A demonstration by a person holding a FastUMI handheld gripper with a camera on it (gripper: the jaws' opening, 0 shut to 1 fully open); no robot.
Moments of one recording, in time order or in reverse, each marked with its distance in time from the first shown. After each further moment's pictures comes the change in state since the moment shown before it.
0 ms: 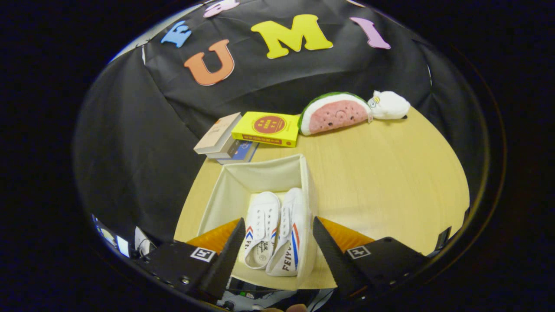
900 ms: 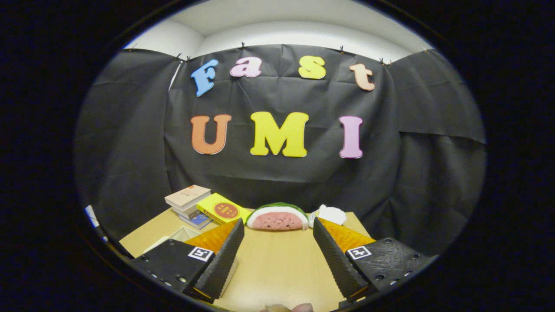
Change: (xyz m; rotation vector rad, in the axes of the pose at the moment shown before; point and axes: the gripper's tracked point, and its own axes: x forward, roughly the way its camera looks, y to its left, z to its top) arm -0.187 -0.089 0.140 -0.269 -0.630 -0.236
